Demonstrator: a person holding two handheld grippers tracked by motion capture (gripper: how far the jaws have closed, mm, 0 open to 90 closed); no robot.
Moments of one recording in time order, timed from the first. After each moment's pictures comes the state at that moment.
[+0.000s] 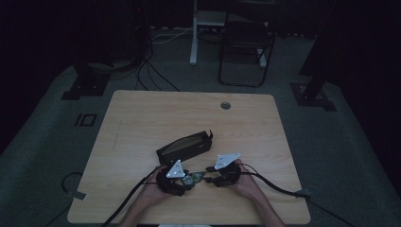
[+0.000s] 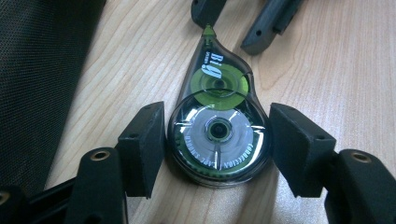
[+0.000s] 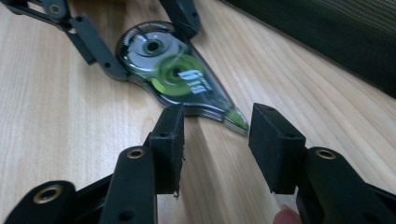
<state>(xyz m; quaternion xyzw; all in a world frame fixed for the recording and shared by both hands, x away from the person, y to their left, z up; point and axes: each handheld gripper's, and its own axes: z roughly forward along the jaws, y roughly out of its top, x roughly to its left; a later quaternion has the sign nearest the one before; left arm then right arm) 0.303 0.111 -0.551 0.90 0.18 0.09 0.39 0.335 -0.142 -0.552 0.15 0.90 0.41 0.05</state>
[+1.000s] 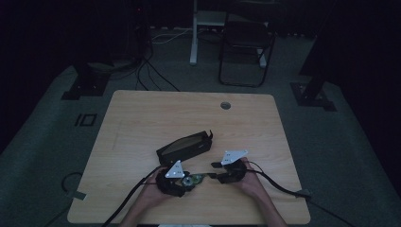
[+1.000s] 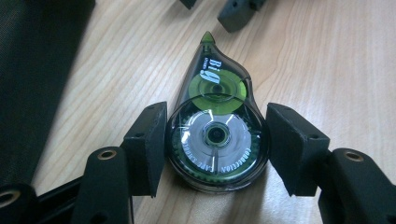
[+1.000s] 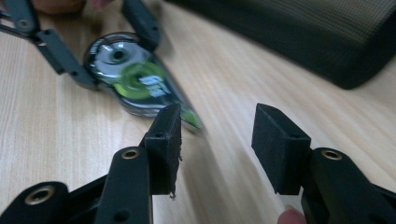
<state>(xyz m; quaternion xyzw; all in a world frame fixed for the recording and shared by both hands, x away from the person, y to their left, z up) 0.299 0.113 -0.544 0.90 0.18 0.07 0.40 0.340 -0.163 -0.545 0.19 0.88 0.43 0.06</state>
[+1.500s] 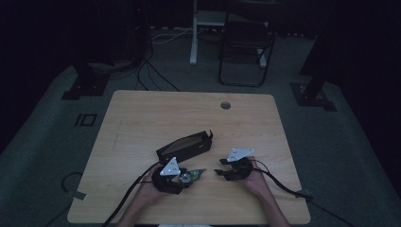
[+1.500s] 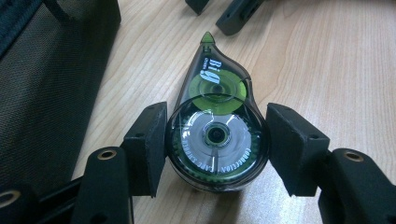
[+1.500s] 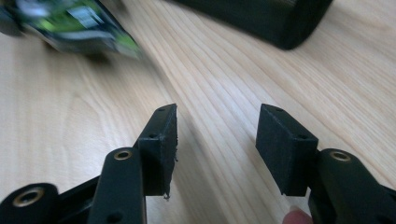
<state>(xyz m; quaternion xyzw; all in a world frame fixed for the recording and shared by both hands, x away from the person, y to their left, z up) 0.299 0.122 -0.531 0.89 0.19 0.08 0.42 0.349 -0.183 -0.552 0.23 0.88 0.40 0.09</state>
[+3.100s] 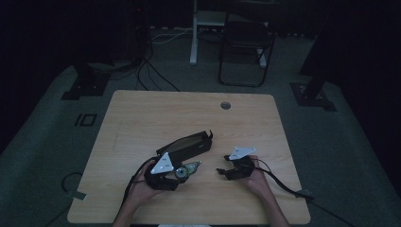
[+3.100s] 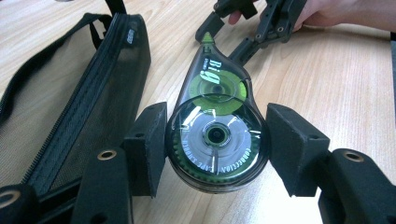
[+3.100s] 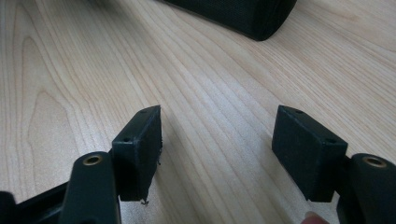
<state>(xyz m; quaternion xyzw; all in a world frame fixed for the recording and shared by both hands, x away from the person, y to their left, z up) 0.287 0.136 -0.490 0.87 0.20 0.12 0.44 0.354 -0.190 -0.554 0.25 0.88 0.40 0.11</state>
